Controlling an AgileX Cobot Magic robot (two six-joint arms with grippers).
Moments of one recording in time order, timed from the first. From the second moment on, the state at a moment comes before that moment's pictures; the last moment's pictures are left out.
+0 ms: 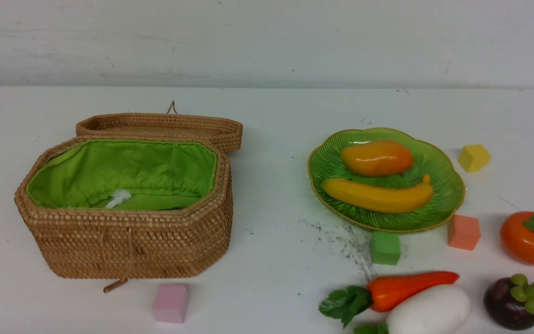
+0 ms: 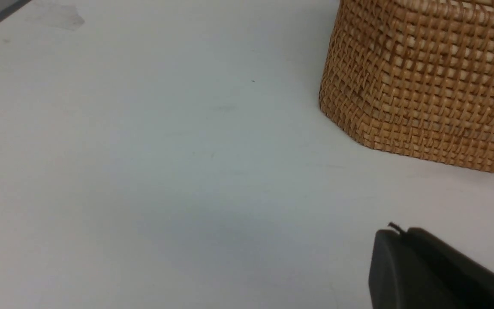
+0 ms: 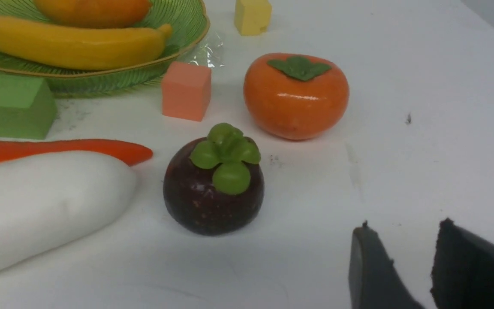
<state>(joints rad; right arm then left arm) -0.11 -0.01 0.01 -0.11 0.38 -0.02 0.12 -0.01 0.03 0.11 0.40 -0.22</state>
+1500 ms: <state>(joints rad) -0.11 0.36 -0.84 0.13 0.44 0.40 0.02 -0.01 0.03 0.11 0.40 -0.22</state>
